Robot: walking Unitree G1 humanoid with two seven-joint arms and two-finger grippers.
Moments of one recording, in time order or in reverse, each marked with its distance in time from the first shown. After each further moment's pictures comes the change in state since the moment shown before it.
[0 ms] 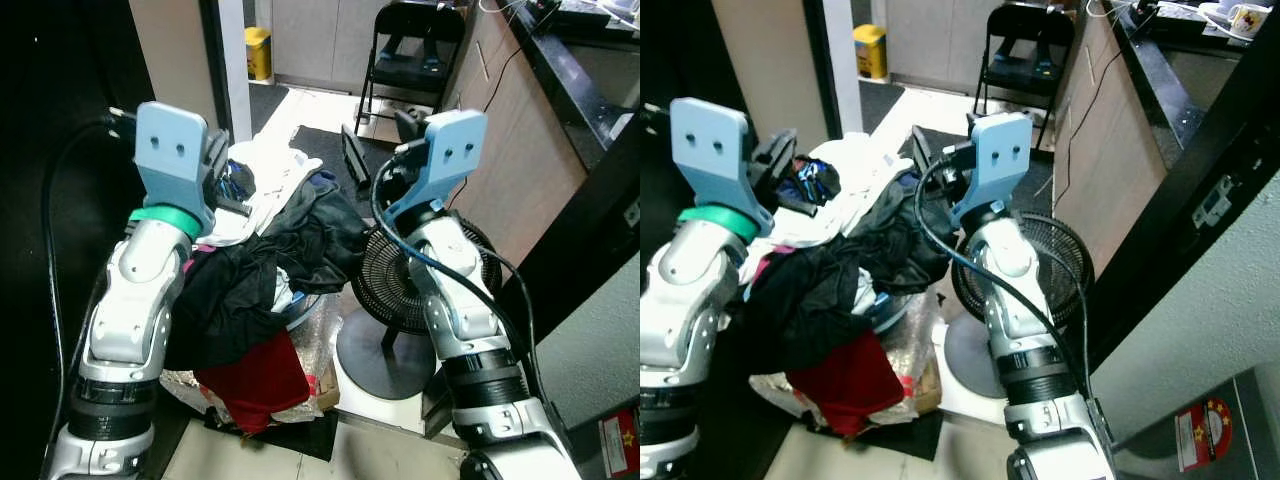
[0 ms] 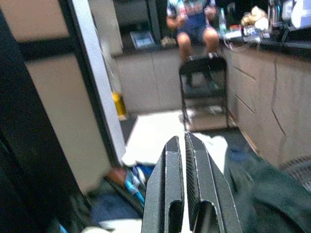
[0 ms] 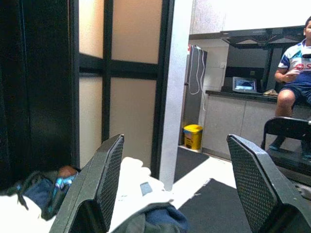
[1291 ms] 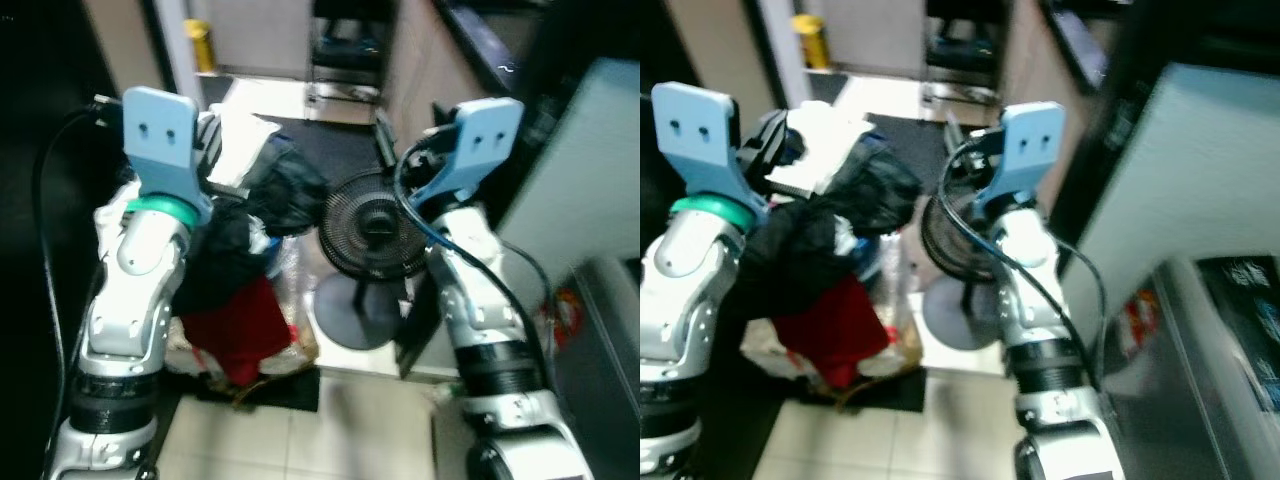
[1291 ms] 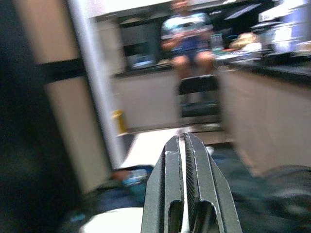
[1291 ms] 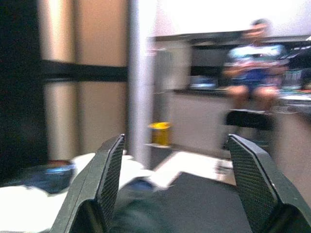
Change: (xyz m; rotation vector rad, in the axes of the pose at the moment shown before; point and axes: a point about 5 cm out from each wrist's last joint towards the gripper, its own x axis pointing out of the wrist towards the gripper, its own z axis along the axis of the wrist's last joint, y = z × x) left arm 0.004 0.015 0.032 0.037 -0.140 0.104; right arm 0.011 -0.007 0.014 0.011 -0.040 -0.071
